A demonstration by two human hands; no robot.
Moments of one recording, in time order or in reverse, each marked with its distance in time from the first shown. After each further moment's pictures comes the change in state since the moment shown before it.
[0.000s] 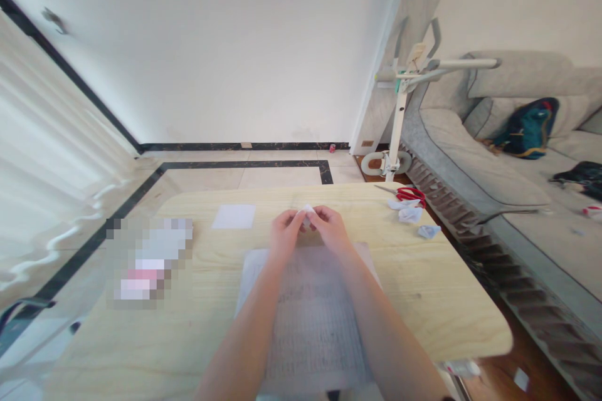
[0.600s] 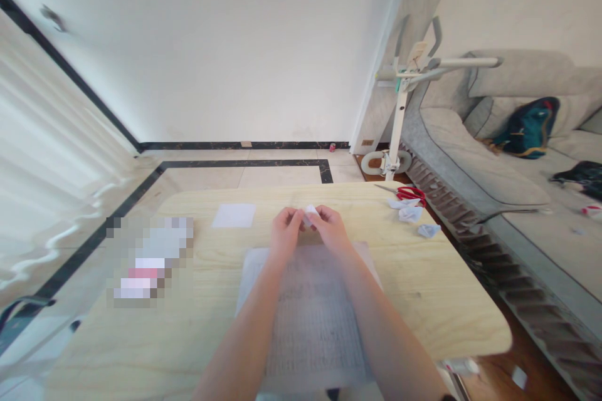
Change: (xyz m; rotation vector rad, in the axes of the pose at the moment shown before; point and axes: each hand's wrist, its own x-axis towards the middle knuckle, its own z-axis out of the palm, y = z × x) left_hand -0.003 0.005 0.001 0.007 0.047 0.016; right_hand -0.003 -0.002 0.000 0.007 -0.011 -0.014
